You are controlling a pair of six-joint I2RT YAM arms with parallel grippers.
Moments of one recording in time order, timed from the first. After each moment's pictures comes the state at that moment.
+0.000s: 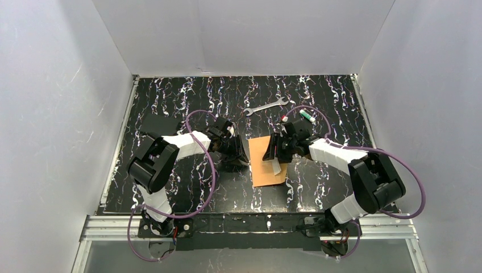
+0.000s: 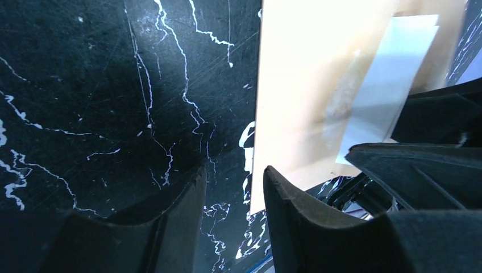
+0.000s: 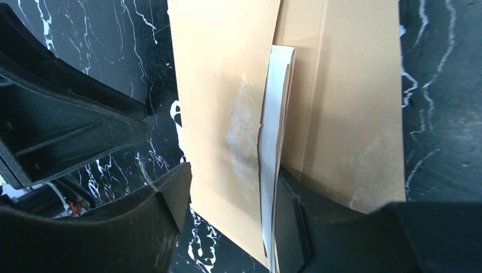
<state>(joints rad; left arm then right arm) -0.61 1.78 0.98 -0.26 0.38 -0.79 0.53 1.50 0.76 -0.21 -0.32 0.62</state>
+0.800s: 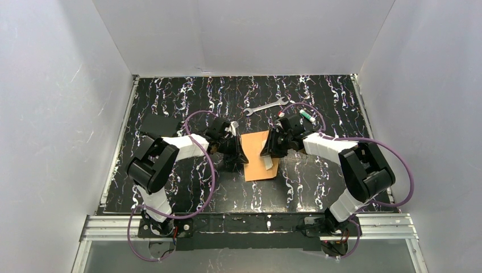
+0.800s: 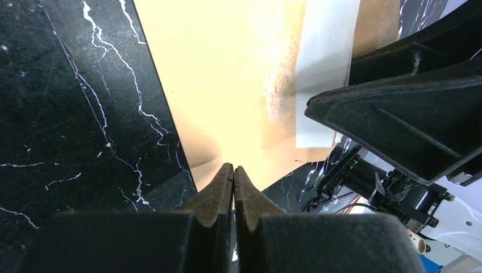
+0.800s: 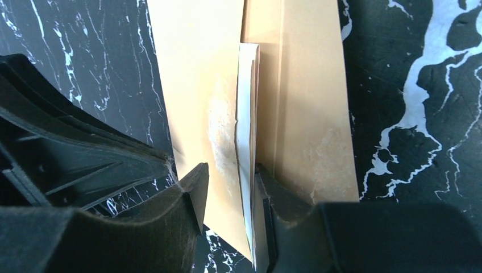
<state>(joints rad) -0.60 1.77 0.93 -0.09 0.50 -0.77 0.53 1.61 0.85 -0.18 -0.32 0.66</state>
